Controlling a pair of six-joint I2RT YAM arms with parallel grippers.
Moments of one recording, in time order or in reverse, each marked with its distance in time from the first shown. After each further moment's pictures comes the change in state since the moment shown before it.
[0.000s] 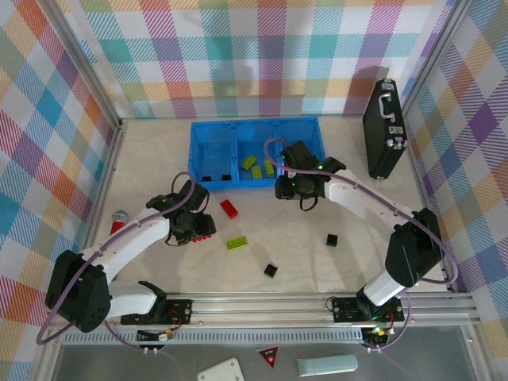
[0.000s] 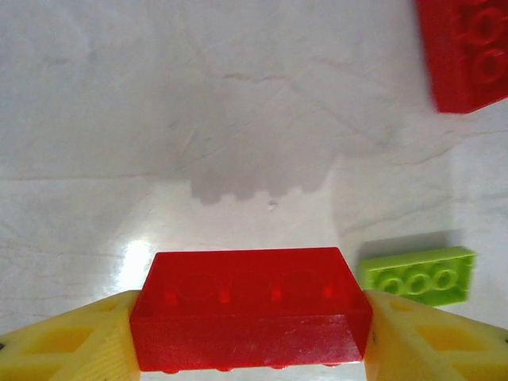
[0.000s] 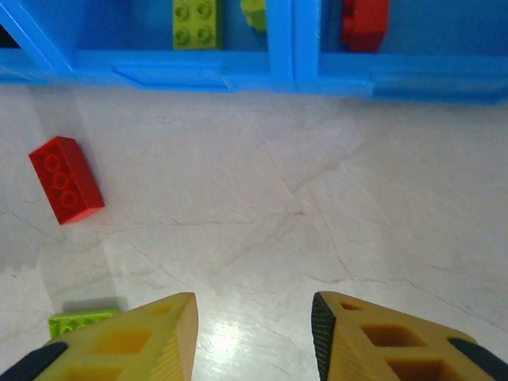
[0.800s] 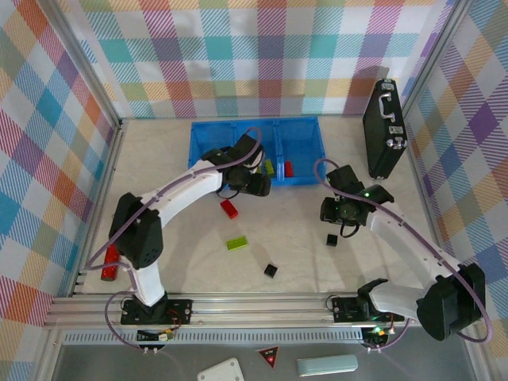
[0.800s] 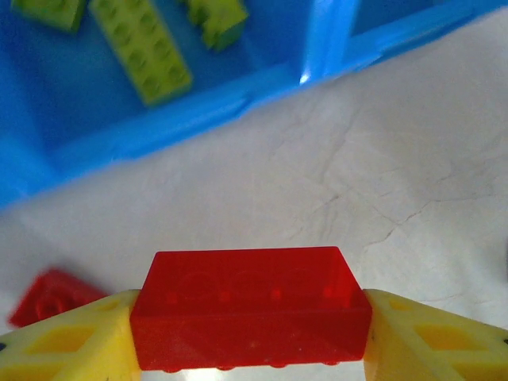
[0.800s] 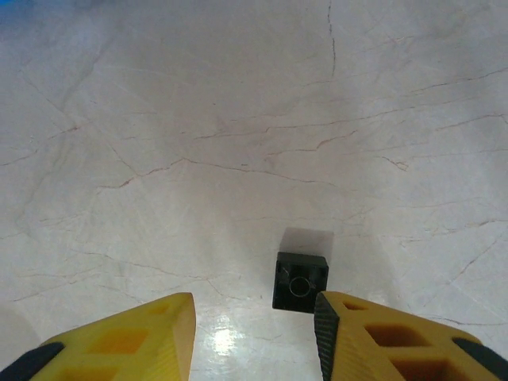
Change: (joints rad) left arm -0.176 0.573 0.729 0.066 0.056 0.463; right arm -0.186 -0.395 -0.342 -0.155 0.085 0.050
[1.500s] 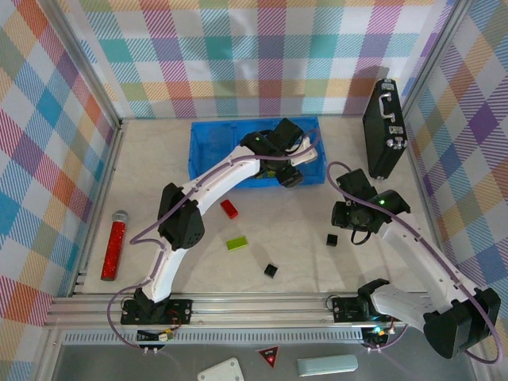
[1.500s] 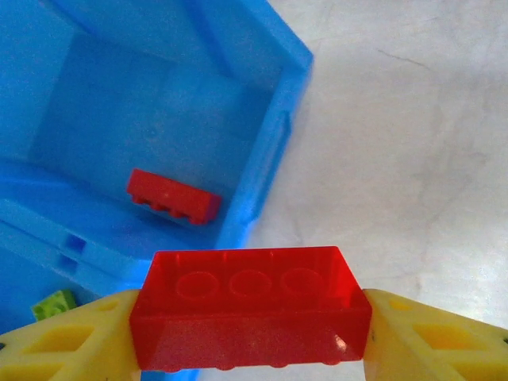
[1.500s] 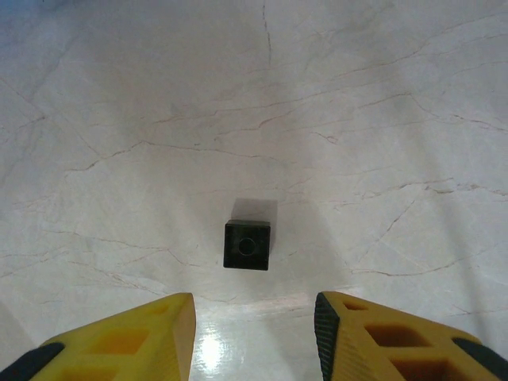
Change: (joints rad) left arm -0.109 0.379 0.606 -0.142 -0.050 0.728; right arm -0.019 -0.117 0.039 -0.157 0.068 0.003
